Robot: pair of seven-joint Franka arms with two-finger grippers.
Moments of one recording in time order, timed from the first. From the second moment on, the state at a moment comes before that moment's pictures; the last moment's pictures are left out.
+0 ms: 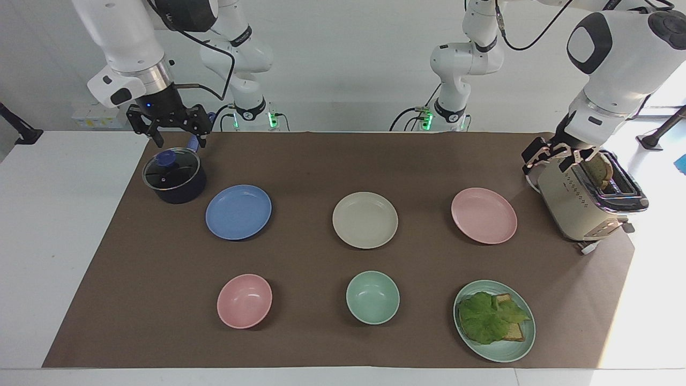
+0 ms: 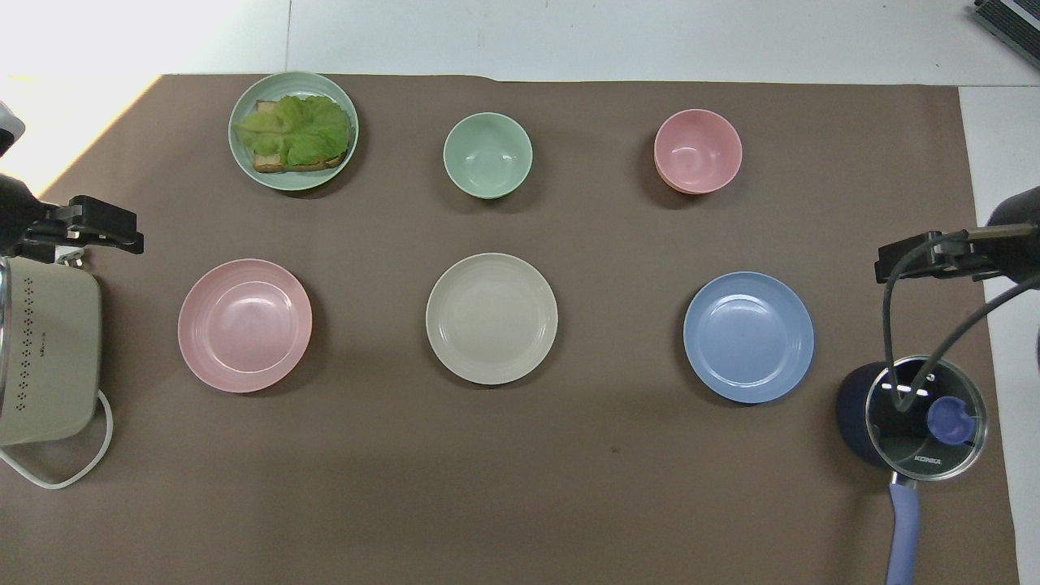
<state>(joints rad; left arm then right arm) -0.04 0.08 0.01 -1.57 -0.04 1.63 -0.05 -0.08 -0.01 0.11 -1.56 -0.03 1.55 0.03</state>
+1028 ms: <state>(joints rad) -0.04 0.07 0.01 -1.58 -0.04 1.63 -0.05 -0.09 -0.01 0.11 -1.56 -0.03 1.54 0.03</state>
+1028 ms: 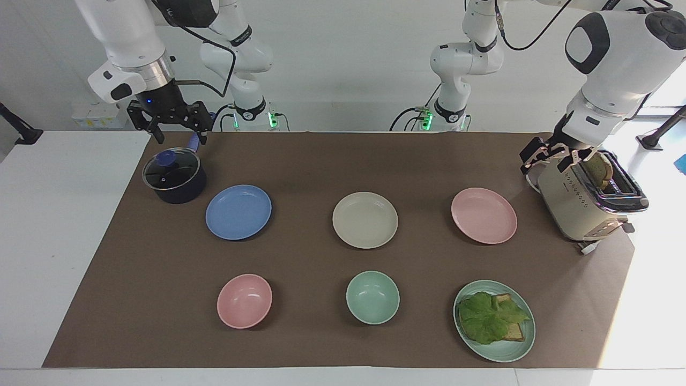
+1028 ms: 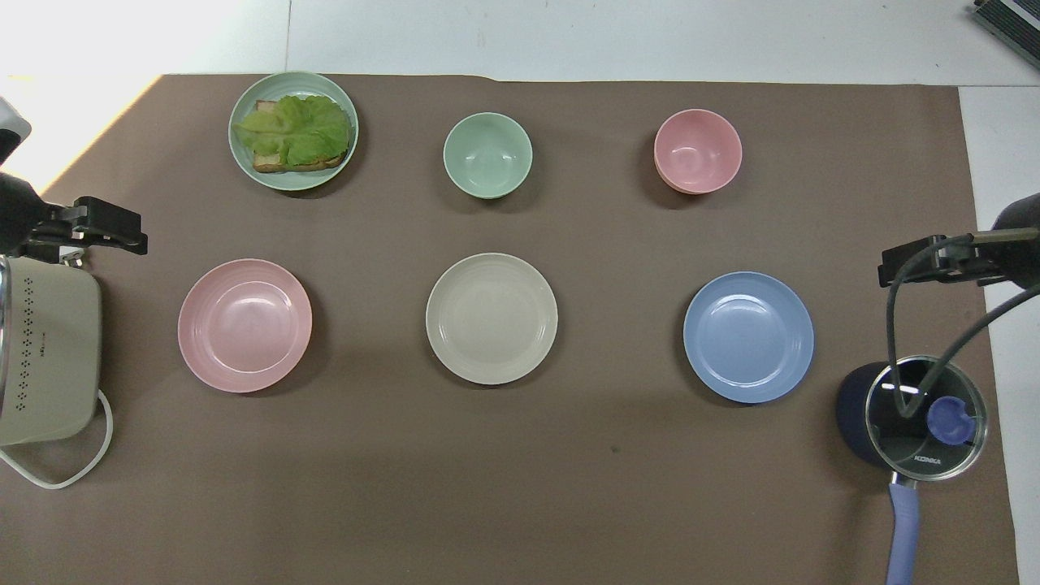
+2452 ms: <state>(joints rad) 0.06 0.17 0.02 -2.16 -0.04 2.11 -0.13 -0.09 -0.01 0.11 -1.56 -0.03 1.53 0.03</state>
